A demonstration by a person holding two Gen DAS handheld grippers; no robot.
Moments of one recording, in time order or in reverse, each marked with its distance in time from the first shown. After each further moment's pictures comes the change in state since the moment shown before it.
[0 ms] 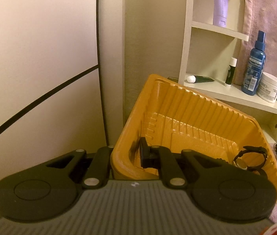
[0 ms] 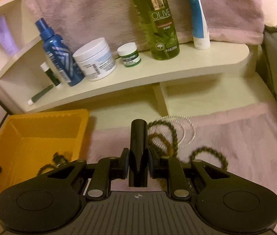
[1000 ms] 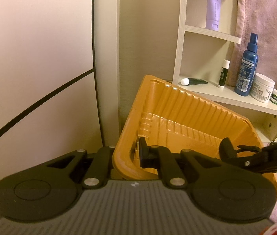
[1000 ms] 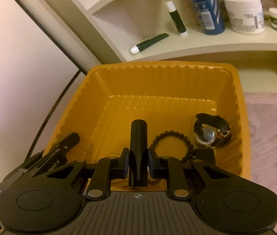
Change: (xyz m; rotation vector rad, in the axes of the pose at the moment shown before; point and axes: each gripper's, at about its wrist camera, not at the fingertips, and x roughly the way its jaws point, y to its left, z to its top) left arm -0.011 0.005 -0.001 0.017 -0.018 -0.038; right arm 0.057 0.166 -0.033 -0.085 0.192 0.317
